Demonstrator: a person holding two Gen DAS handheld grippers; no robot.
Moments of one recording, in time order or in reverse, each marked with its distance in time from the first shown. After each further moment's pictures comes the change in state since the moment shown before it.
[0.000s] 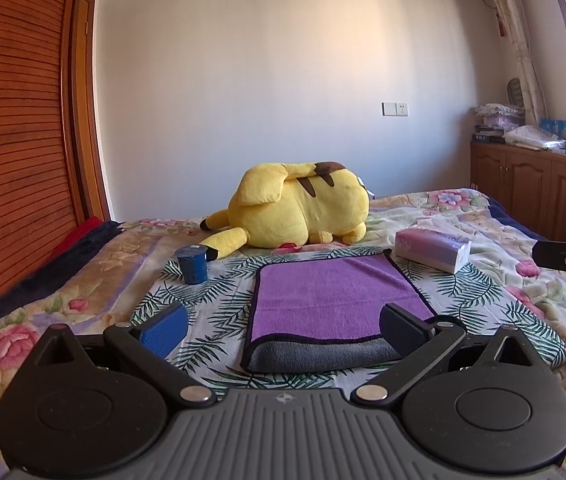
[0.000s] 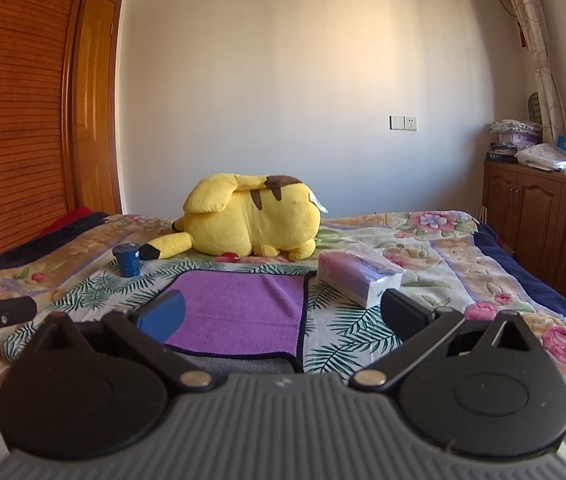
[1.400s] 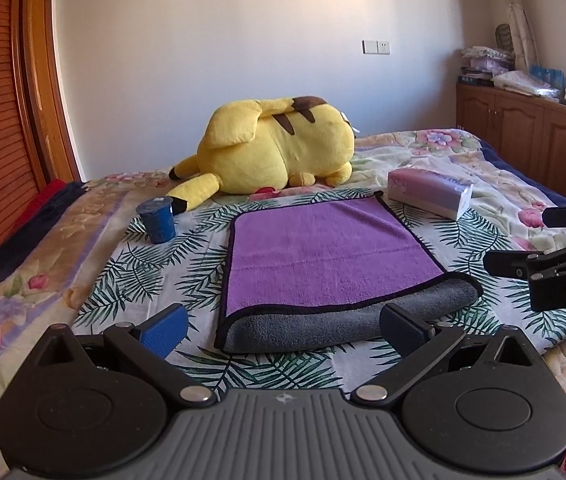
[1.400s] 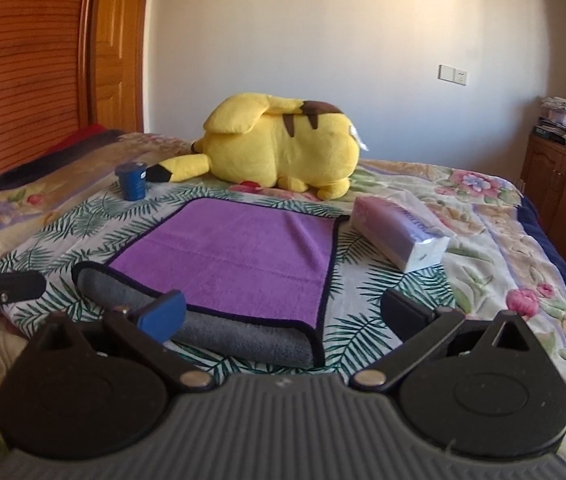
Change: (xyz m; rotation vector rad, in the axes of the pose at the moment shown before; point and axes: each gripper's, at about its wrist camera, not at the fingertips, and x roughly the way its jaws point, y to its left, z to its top) left arm 0.082 -0.005 0.002 0.051 0.189 -0.066; right arm 0.083 0.016 -0.009 -0.132 0.221 0.073
